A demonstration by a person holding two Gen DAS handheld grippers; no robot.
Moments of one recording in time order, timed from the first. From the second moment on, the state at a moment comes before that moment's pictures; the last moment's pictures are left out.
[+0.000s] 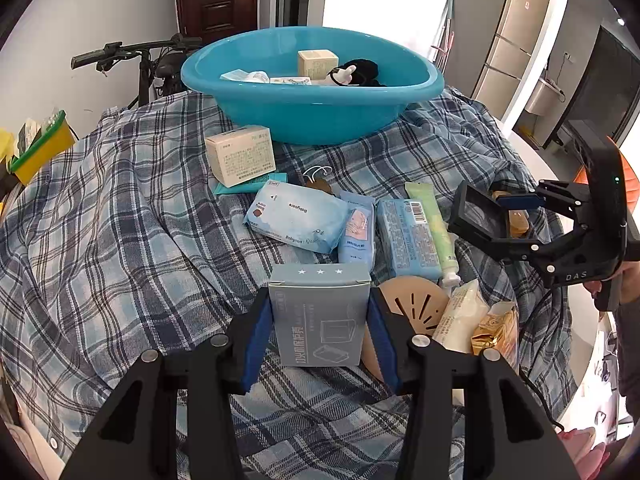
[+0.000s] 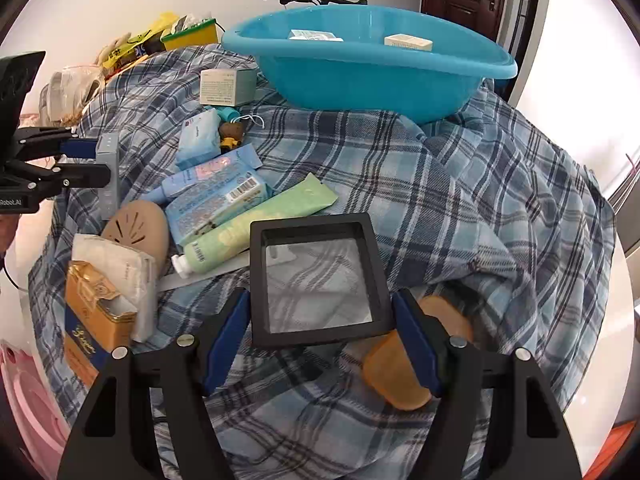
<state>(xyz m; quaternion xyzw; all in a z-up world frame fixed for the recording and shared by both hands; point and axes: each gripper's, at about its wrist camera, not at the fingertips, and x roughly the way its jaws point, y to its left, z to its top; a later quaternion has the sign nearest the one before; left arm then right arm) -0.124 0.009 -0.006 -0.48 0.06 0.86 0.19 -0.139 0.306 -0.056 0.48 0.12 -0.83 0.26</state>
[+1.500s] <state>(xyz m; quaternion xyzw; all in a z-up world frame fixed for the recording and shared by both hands) -0.088 -0.001 0.029 -0.36 0.05 0.93 0.08 -0.092 0.312 0.018 0.30 0.03 -0.95 0.12</state>
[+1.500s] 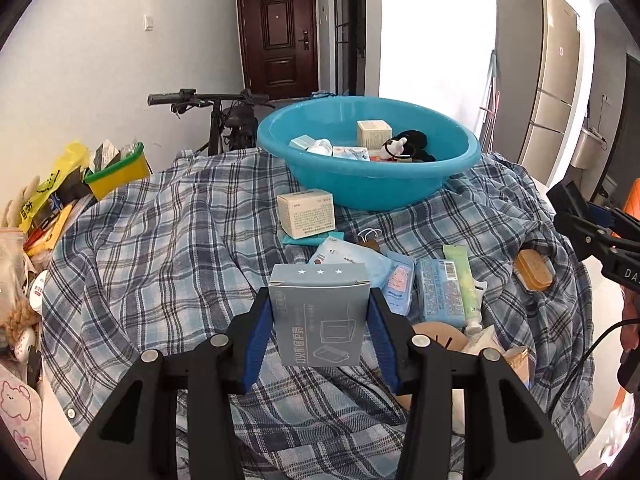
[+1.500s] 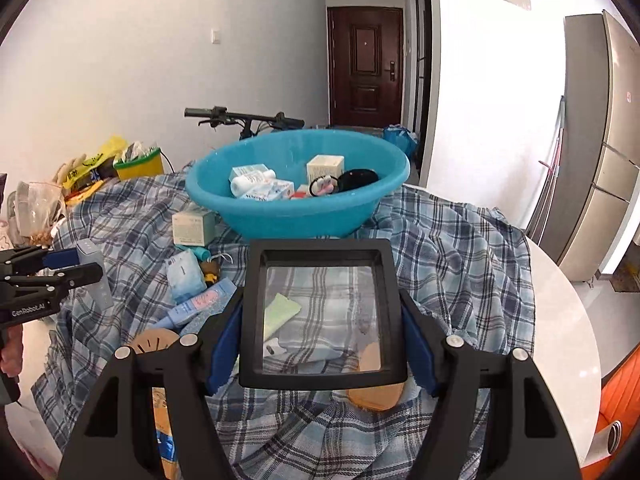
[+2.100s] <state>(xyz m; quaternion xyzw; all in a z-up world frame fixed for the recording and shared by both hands) -0.069 0.005 0.093 -0.16 0.05 0.99 0.02 -0.075 0.293 0.066 0.16 0.02 -0.98 0.10</state>
